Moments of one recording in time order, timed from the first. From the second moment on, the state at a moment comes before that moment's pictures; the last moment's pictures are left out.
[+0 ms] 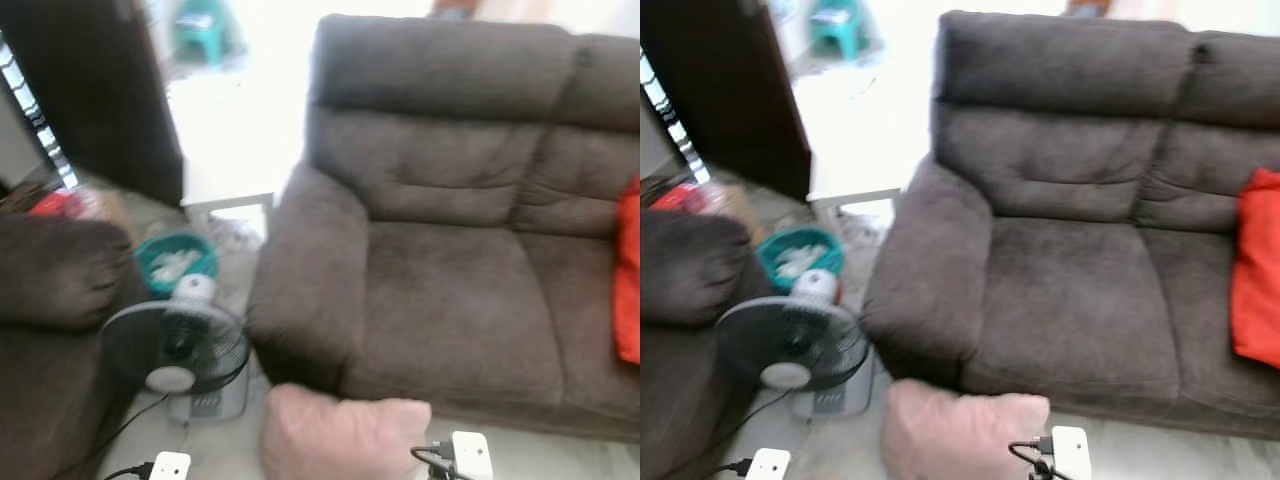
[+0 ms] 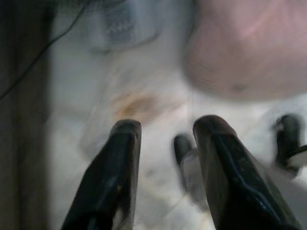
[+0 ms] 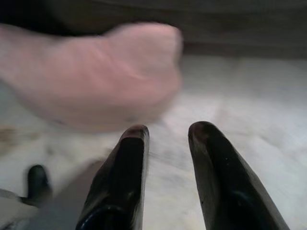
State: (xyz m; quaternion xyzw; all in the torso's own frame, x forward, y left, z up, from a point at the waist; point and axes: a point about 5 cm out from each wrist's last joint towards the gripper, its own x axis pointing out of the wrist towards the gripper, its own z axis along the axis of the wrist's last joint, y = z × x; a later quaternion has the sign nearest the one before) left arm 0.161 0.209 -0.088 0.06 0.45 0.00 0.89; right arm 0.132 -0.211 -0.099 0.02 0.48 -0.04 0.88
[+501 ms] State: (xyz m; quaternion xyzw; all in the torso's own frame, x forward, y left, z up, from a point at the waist) left arm 0.158 0.211 -0.088 0.06 0.45 0.00 0.89; right arm 0.146 -0.206 -0.095 0.03 0.46 -0.04 0.89
